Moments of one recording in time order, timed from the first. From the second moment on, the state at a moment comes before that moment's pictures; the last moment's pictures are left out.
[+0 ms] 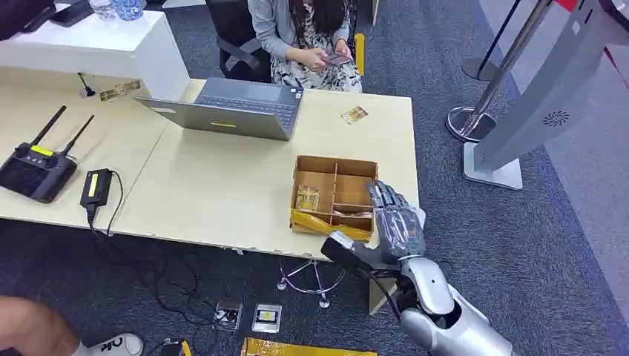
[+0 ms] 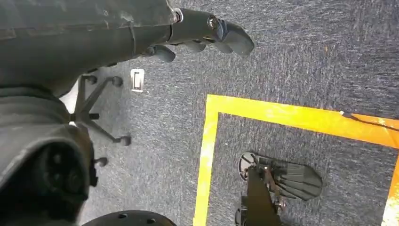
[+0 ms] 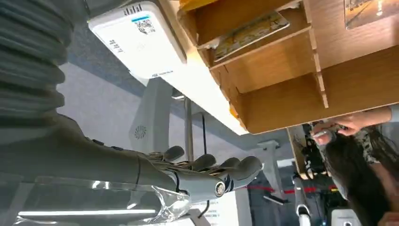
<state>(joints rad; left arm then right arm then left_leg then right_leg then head) -0.22 0.08 -0.95 -0.23 0.83 0.34 0.15 -0.45 -0.27 1.02 -1.46 0.82 -0.32 0.39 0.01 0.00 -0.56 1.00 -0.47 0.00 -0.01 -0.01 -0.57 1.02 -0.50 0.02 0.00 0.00</state>
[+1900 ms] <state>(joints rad) -0.27 0.07 -0.98 -0.23 0.74 0.32 0.19 -0.55 -0.10 1.07 -1.24 0.91 -0.18 0.36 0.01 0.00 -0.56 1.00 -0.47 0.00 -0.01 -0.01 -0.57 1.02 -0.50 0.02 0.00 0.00</state>
